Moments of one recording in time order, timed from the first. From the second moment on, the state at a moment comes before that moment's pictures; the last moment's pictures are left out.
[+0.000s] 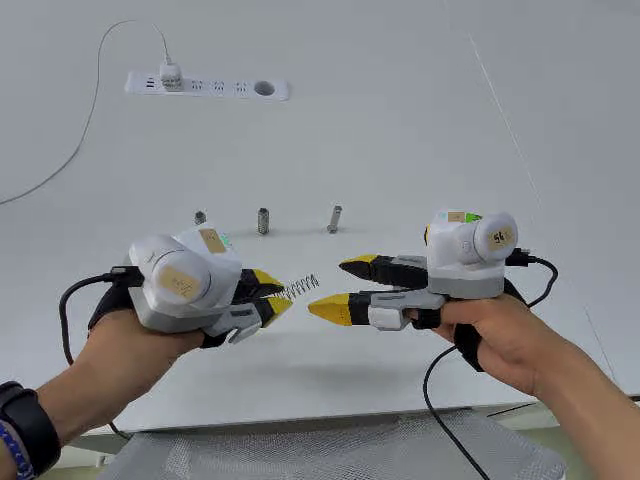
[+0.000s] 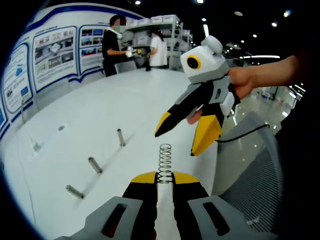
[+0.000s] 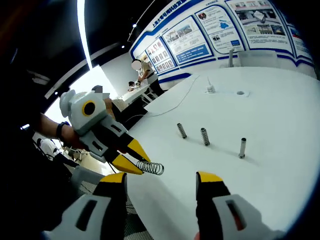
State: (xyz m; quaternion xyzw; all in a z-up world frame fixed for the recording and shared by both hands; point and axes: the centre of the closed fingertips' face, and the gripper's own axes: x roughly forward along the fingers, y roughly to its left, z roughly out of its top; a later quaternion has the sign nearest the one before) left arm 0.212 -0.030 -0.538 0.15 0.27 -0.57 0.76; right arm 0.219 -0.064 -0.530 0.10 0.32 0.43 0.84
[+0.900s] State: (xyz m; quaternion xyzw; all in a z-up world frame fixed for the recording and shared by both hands) left arm 0.201 -0.040 -0.526 0.16 0.25 -0.59 0.75; right arm 0.205 -0.049 -0.520 0.15 0.34 0.47 0.80
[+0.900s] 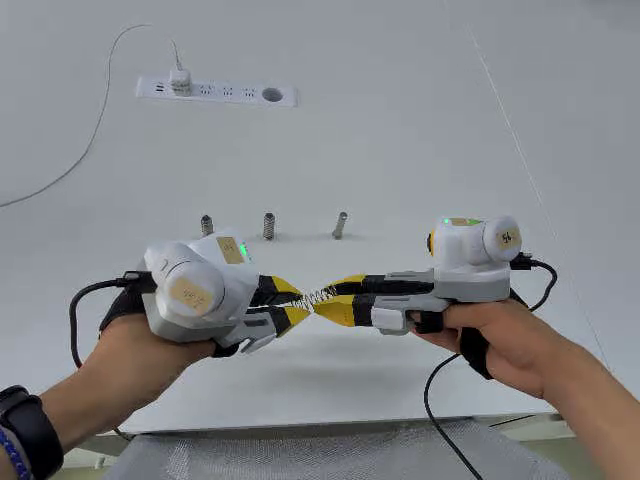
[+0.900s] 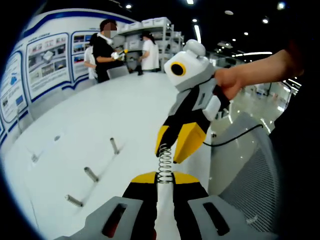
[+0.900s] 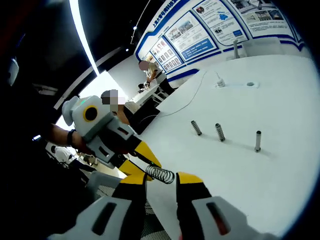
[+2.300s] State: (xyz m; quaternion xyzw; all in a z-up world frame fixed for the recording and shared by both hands) left arm 0.199 -0.070 -0.488 0.13 0.20 -0.66 0.72; right arm 0.194 -0.053 -0.468 -0.12 0.36 0.57 0.73
